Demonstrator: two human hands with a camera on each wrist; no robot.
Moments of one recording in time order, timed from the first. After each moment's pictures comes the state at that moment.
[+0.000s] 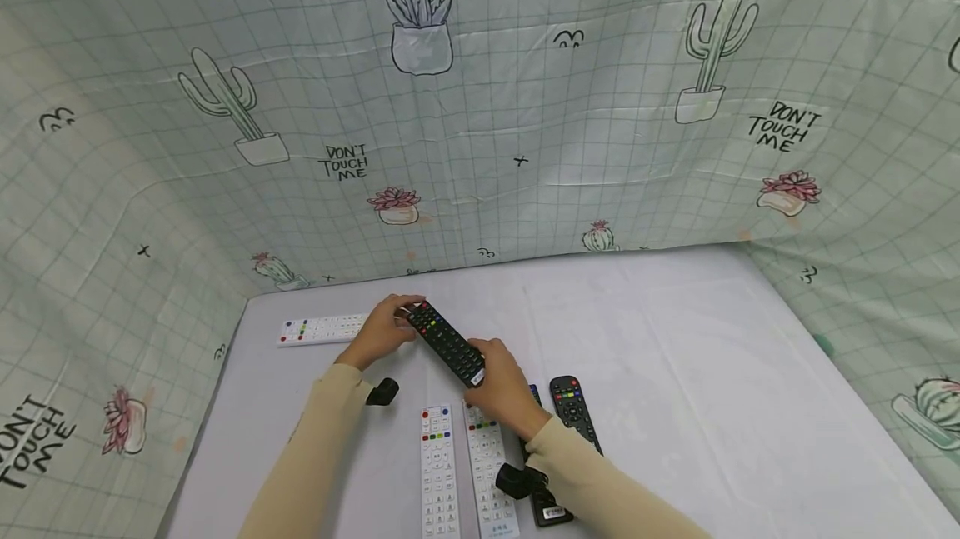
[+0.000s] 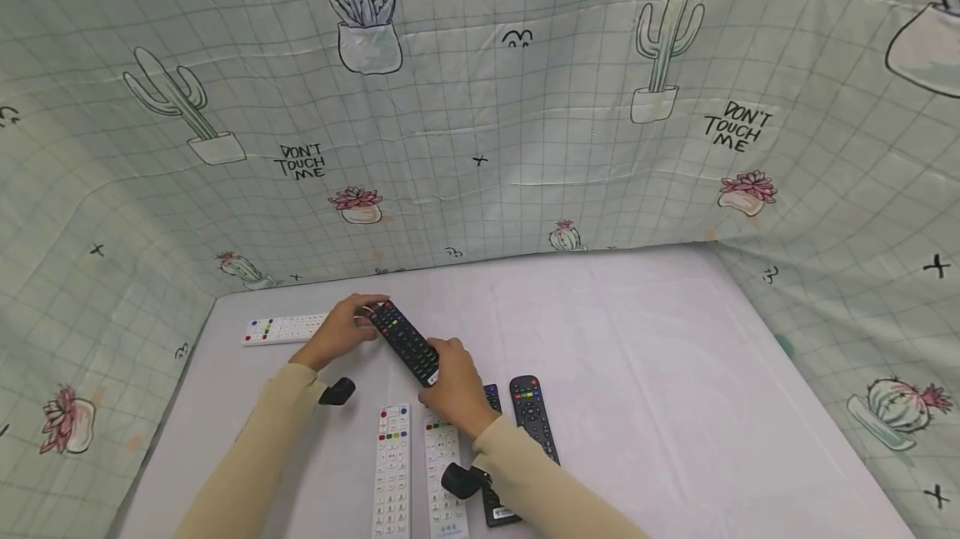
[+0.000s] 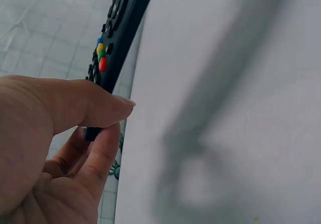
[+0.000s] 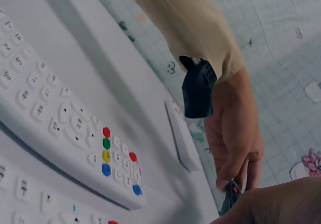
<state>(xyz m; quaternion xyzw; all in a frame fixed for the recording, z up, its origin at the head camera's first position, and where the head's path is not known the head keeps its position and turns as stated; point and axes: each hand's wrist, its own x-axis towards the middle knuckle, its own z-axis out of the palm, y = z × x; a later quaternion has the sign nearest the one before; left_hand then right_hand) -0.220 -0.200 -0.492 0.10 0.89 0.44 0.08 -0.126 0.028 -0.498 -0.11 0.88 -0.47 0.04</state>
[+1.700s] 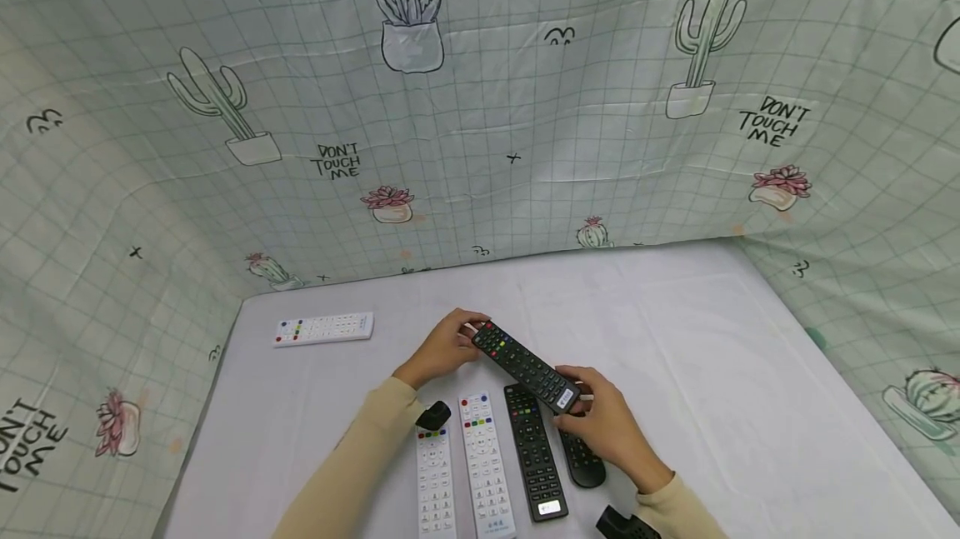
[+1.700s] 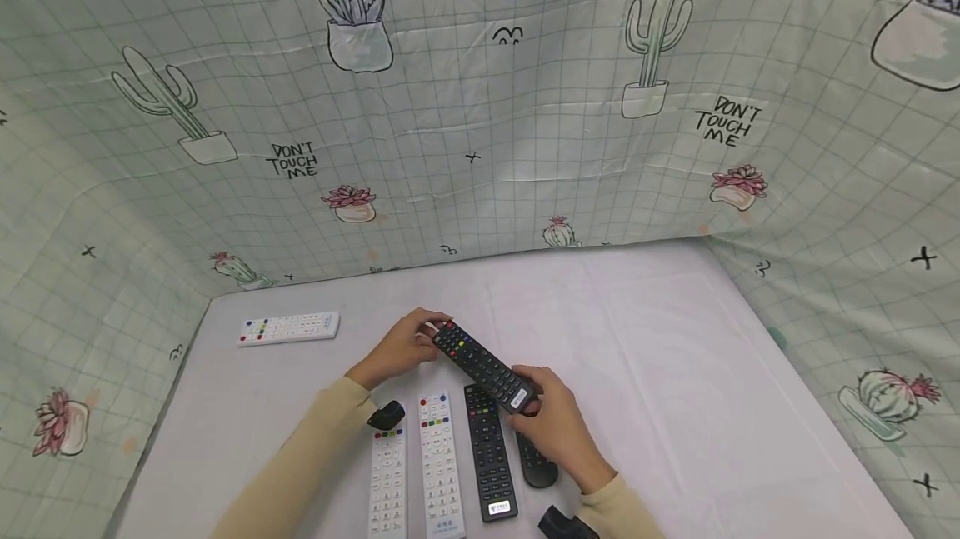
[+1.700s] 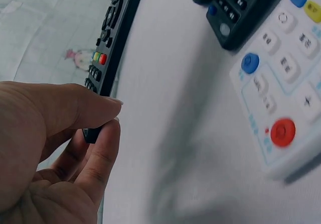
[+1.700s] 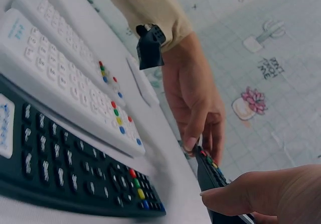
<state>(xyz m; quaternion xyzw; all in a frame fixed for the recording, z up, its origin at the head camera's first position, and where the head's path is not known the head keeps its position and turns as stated) -0.192 -0.108 -0.503 0.19 0.84 0.49 0.13 -0.069 0.151 -0.499 -0.01 0.85 -0.53 0.03</state>
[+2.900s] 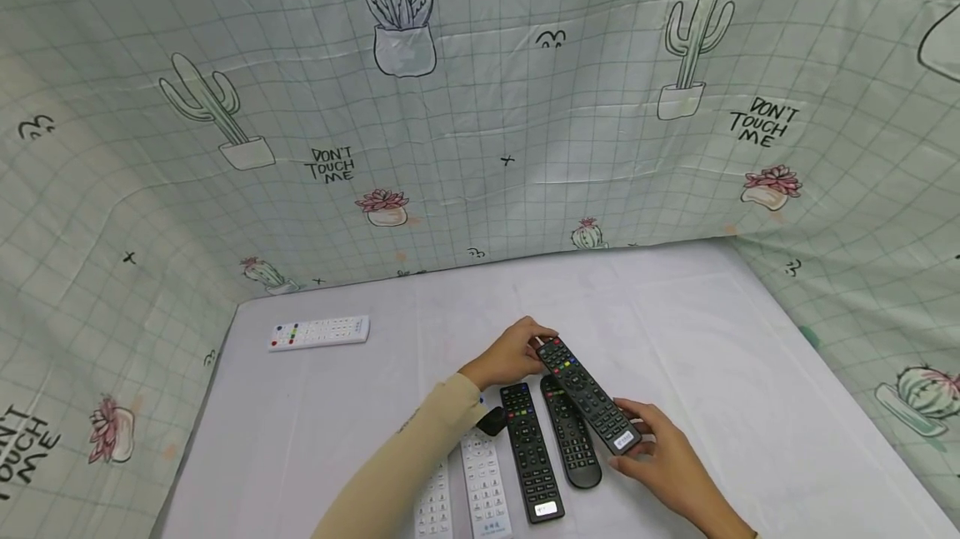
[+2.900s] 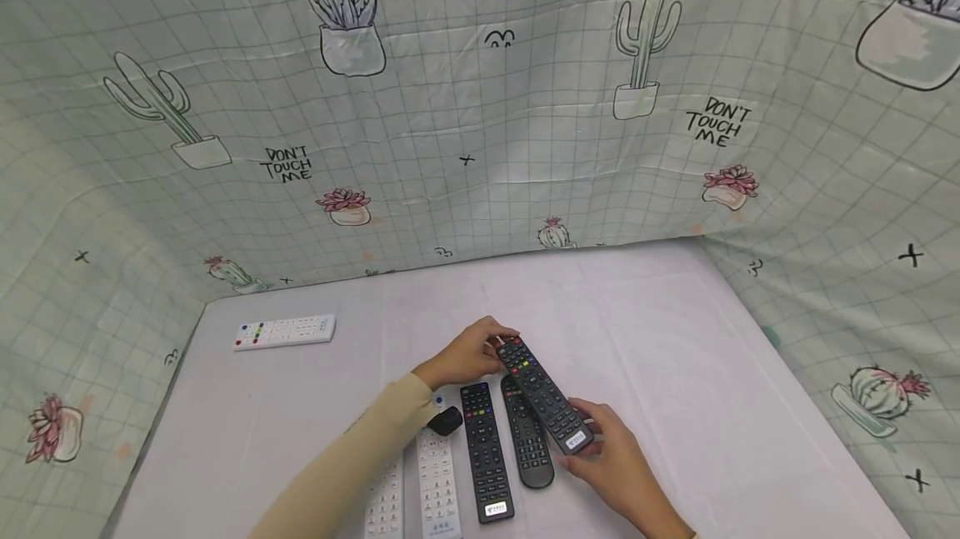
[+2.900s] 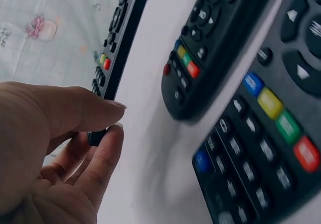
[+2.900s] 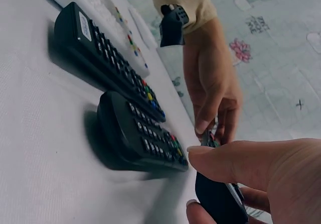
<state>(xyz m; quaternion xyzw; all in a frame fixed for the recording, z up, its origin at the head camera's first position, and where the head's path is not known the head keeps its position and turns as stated) -0.190 -0.011 -0.507 0.28 0.83 0.44 0.20 -0.025 0.218 -0.515 0.02 0.87 -0.49 0.05</state>
